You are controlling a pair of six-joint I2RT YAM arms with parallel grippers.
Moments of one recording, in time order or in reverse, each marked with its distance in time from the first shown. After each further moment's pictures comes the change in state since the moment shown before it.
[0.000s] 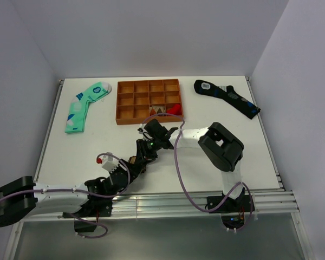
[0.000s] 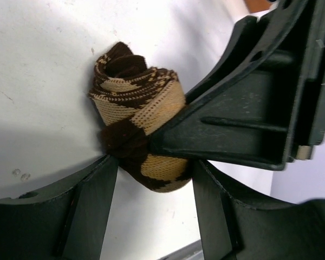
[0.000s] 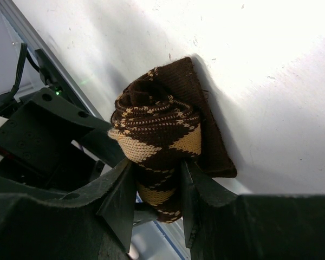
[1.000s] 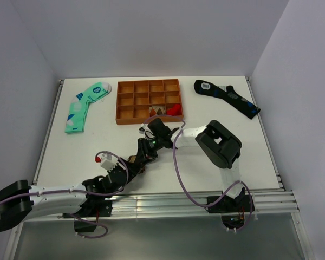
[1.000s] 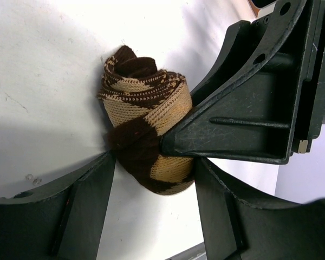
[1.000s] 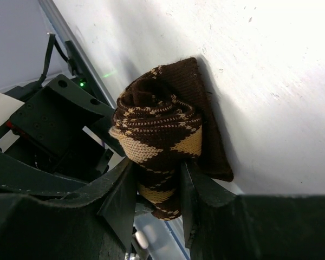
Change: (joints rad) left arm 0.051 -0.026 0.007 -0.042 0.036 0.022; right arm -0.044 0.039 -0.031 0.125 -0.162 0.033
